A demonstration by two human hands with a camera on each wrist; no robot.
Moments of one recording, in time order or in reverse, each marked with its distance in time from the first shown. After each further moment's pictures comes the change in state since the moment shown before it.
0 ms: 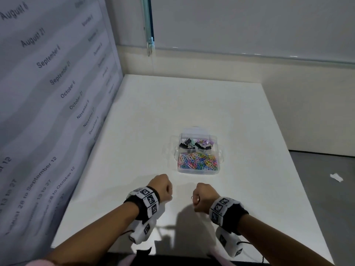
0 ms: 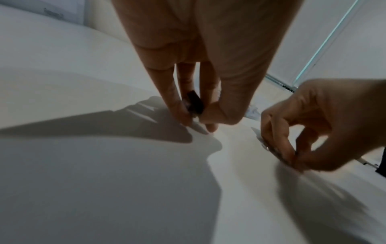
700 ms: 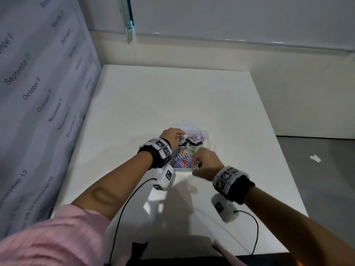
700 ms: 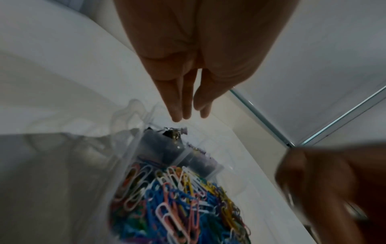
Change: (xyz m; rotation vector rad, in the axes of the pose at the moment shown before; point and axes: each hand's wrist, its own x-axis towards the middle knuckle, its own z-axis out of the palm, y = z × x) left_hand 0.092 0.072 -0.090 -0.292 0.161 0.067; right_hand 0.007 -0.004 -0.087 0.168 0.371 -0.109
